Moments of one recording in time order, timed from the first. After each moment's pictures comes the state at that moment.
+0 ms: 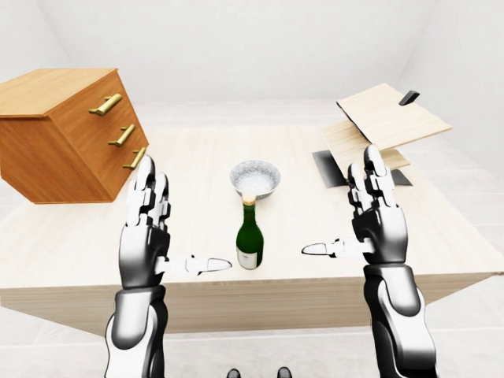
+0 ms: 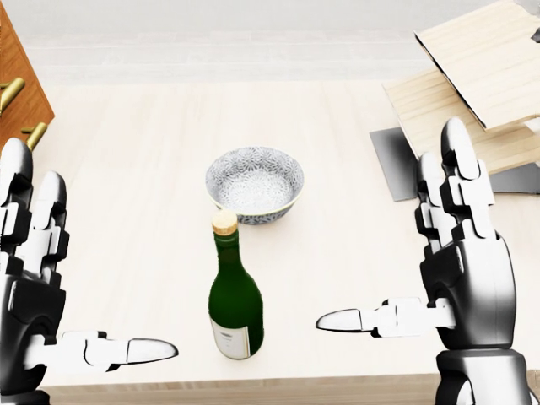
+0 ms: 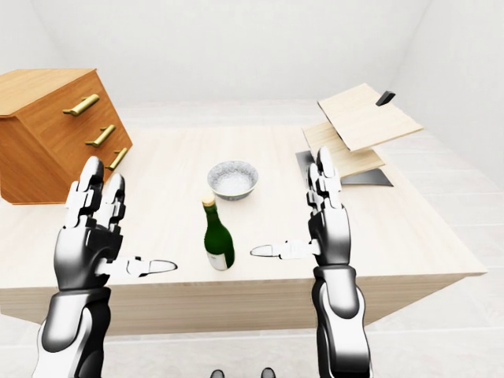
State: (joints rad) left arm 0.15 0.01 0.06 -0.65 -0.01 0.09 -0.08; right arm 0.06 -0.01 -0.05 -0.55 0.02 0.09 0.06
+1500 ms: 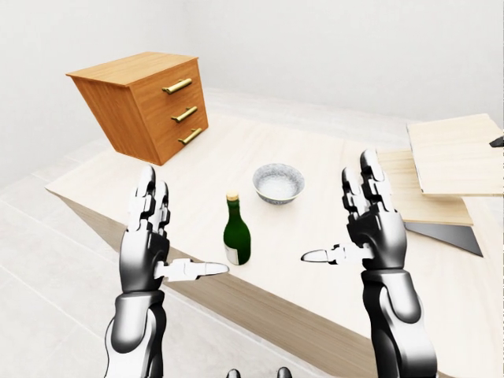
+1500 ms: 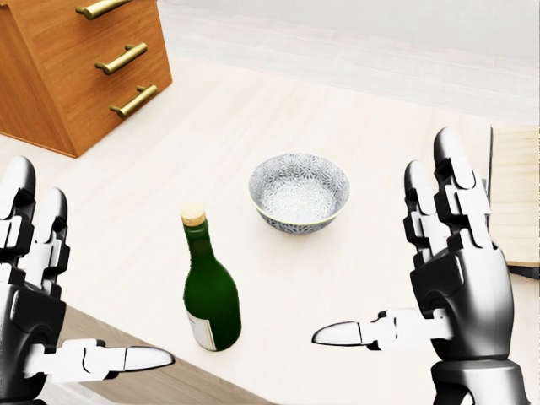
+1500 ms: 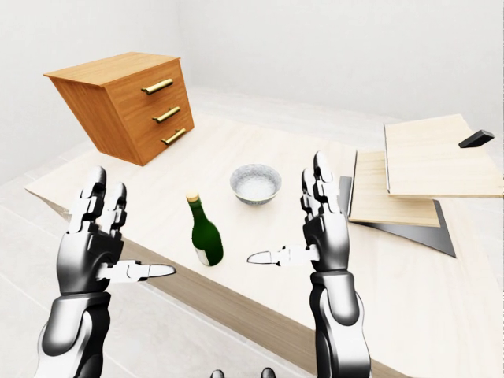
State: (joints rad) left arm 0.19 0.00 0.08 -0.64 -0.02 0.09 -0.09; right arm 0.10 0.00 -0.02 -0.58 0.11 0.09 0.07
